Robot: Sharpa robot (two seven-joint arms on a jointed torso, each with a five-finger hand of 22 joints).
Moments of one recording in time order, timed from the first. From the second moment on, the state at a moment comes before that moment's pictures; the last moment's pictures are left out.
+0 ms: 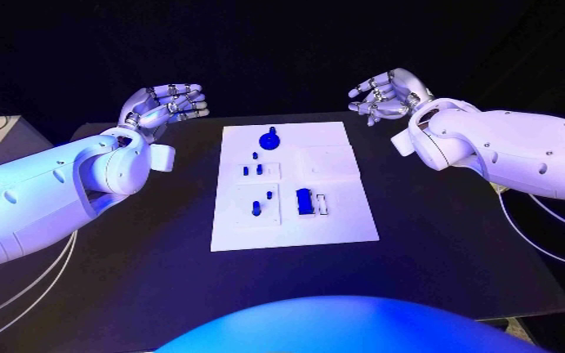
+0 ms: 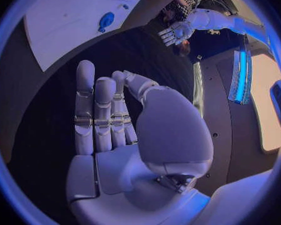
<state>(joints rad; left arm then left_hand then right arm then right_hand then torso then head) 1.15 -0.79 -0.03 1.27 -0.06 -0.22 0.44 1.37 -0.17 0.46 0.13 0.20 0.83 0.19 0.20 0.30 0.99 0.18 0.11 0.06 0.91 0.16 0.14 0.30 0.18 0.85 0.28 0.11 0.16 1.24 -0.94 -0.17 1.37 -0.63 -0.54 0.24 1.31 -0.23 0.49 0.04 0.17 1.05 0.11 0.15 0.33 1.41 0.02 0.30 0.49 1.42 -0.05 0.76 0.84 0.17 1.38 0.06 0.35 0.86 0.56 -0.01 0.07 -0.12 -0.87</state>
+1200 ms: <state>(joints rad) 1.15 -0.79 -0.03 1.27 -0.06 -0.22 0.44 1.37 -0.17 0.46 0.13 0.20 0.83 0.19 0.20 0.30 1.00 0.19 0.11 0.06 0.91 0.16 0.14 0.30 0.18 0.85 0.28 0.11 0.16 1.24 -0.94 -0.17 1.37 -0.65 -0.53 0.23 1.30 -0.24 0.49 0.05 0.17 1.06 0.11 0.14 0.33 1.38 0.02 0.44 0.70 1.45 -0.05 1.03 1.05 0.14 1.40 0.05 0.70 1.10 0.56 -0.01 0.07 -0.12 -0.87</state>
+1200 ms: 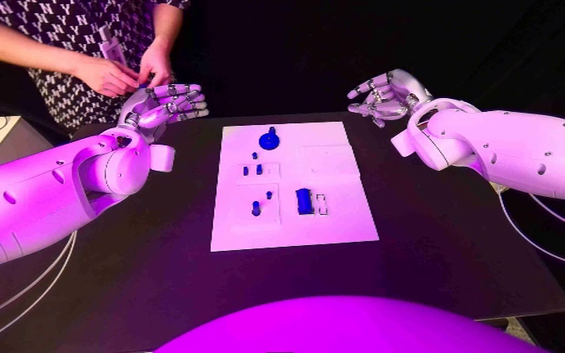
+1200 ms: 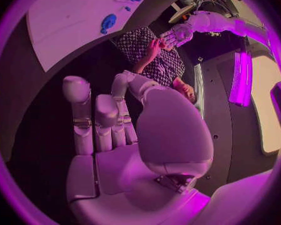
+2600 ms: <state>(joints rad) 1.15 -0.79 -0.03 1.27 -0.06 -0.22 0.44 1.37 -0.17 0.46 0.13 0.20 0.83 0.19 0.20 0.30 1.00 0.19 0.11 0.06 0.91 0.16 0.14 0.30 0.18 0.85 0.28 0.11 0.16 1.24 -0.94 -0.17 1.37 -0.65 -0.53 0.23 1.30 -0.24 0.49 0.05 0.17 1.06 0.11 0.14 0.34 1.38 0.02 0.51 0.77 1.46 -0.06 1.08 1.08 0.14 1.41 0.05 0.76 1.14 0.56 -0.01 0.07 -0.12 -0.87</state>
